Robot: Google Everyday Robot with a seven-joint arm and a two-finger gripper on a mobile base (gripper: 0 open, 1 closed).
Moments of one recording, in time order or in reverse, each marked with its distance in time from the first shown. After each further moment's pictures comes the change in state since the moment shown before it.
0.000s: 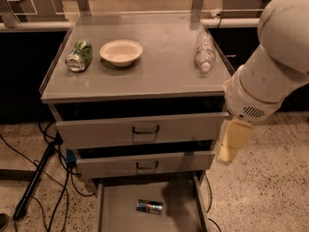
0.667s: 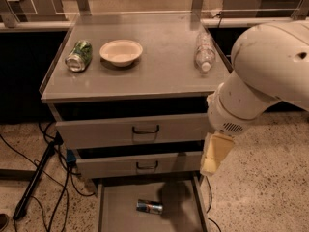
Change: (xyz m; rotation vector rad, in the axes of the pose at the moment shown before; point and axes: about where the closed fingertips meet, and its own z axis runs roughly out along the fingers) arm -0.018 0.017 0.044 -0.030 -0.022 -0.030
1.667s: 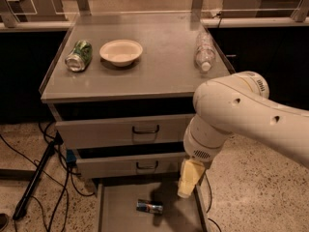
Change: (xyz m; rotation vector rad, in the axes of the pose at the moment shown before) arm -0.017 0.038 0.101 -0.111 0.017 0.045
